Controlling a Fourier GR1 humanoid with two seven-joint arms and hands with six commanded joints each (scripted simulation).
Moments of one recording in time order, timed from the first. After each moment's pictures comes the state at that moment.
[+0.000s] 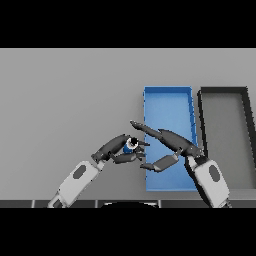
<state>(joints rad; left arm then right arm) -0.30 0.14 -0.58 -1.55 0.11 -0.18 -0.04 -0.29 -0.32 0.29 -1.95 -0.35 0.52 0.31</state>
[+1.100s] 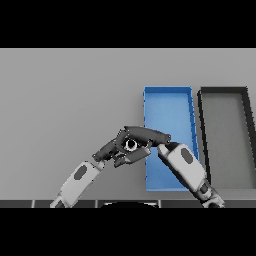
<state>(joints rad) -0.27 0.11 -0.55 -1.55 0.07 -0.23 0.03 -0.55 -0.18 0.42 -1.72 -0.40 0.59 0.23</state>
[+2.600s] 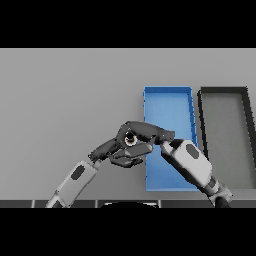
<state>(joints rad) -0.27 0.16 -0.54 -1.53 -0.08 -0.30 0.06 -0.64 -0.27 0.45 -1.78 -0.66 0.42 0.35</state>
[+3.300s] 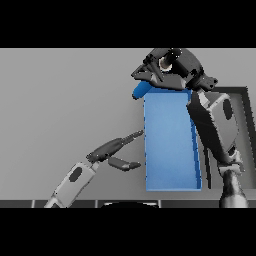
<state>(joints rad) -0.25 0.18 -0.54 -1.58 -0.07 -0.31 0.07 -1.10 -0.43 0.10 -1.48 -0.87 0.16 0.42</state>
